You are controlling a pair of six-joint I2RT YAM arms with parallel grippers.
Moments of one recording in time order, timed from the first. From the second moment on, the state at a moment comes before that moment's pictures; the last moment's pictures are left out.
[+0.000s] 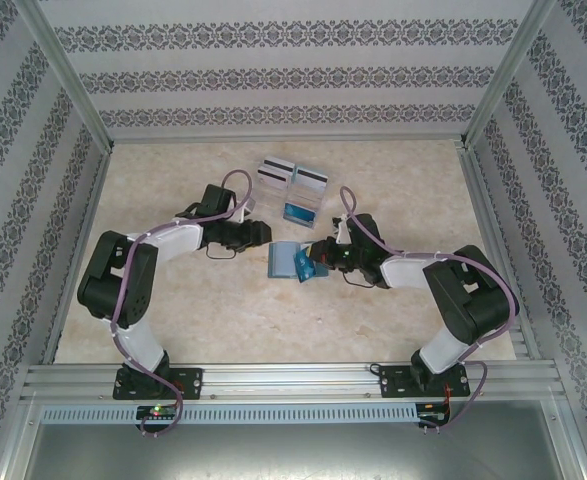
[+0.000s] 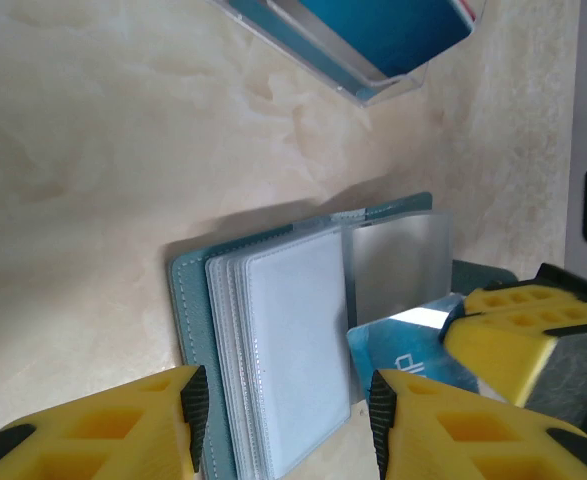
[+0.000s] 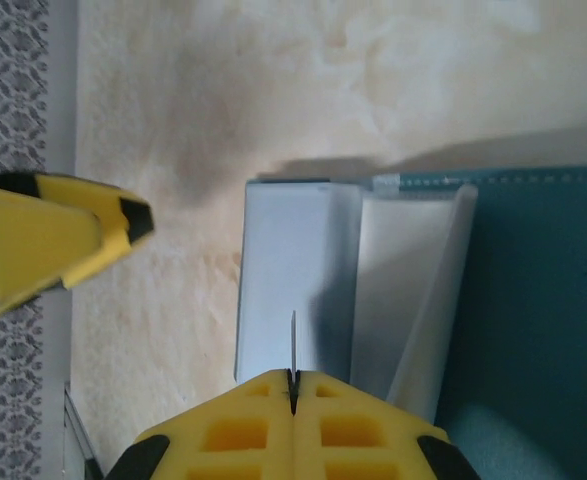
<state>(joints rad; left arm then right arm) -0.32 1.76 1.01 -0.21 0.63 -0.54 0.45 1.63 0.61 0.37 -0.53 0.87</state>
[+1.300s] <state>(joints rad) -0.41 1.87 1.05 -0.32 0.53 -0.50 0.39 1.86 0.65 0.67 -0.59 0.95</state>
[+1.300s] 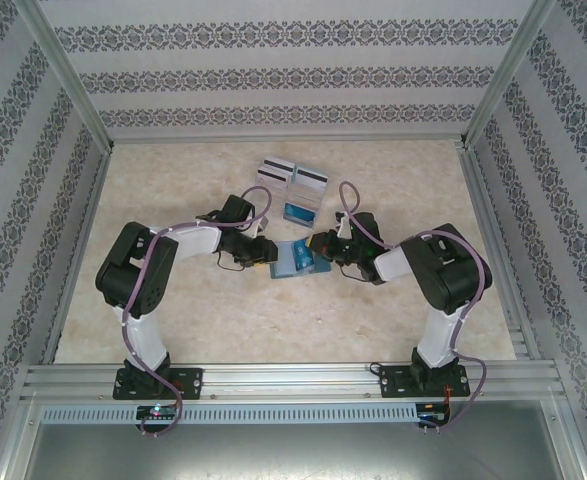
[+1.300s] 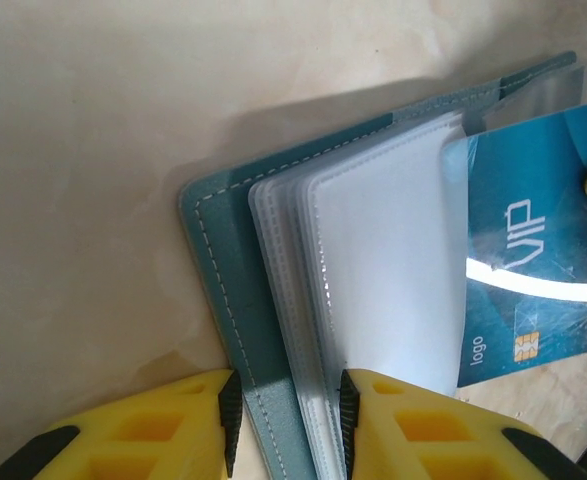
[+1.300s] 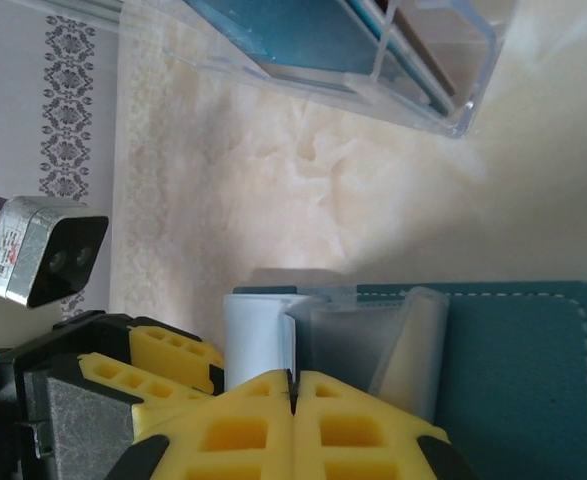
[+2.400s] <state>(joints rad) -0.41 1.88 1.05 -0.32 0.52 -0.51 0.57 1.83 0.73 0.47 -0.36 0.79</state>
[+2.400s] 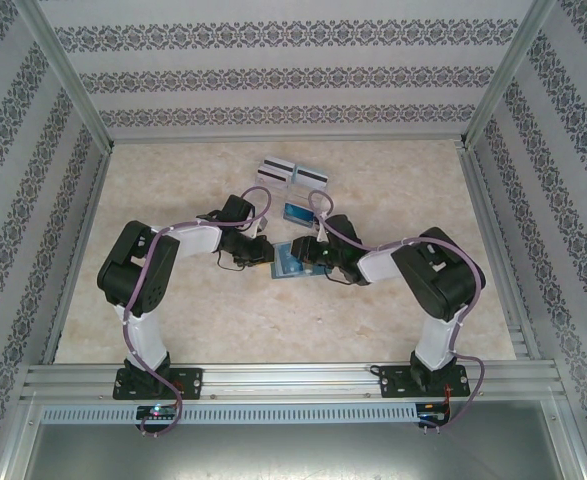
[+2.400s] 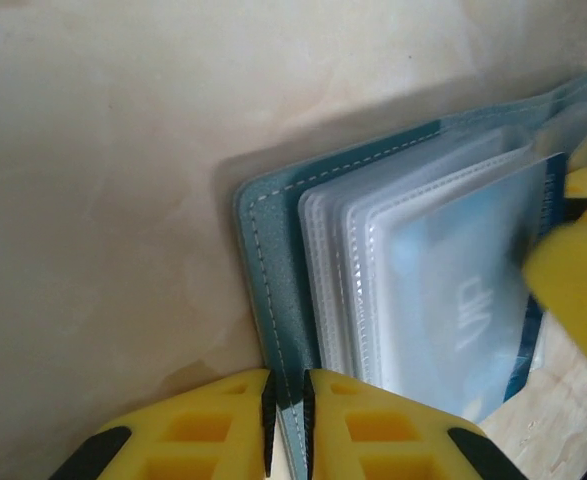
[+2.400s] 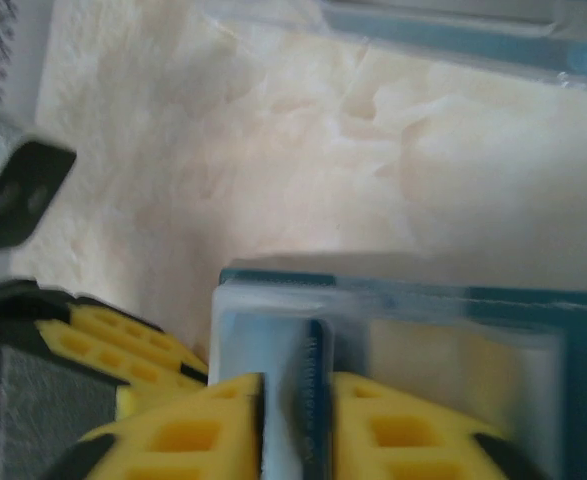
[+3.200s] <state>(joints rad) -0.41 1.88 1.05 -0.32 0.52 -0.51 0.53 1.67 0.90 -0.09 -0.45 0.59</state>
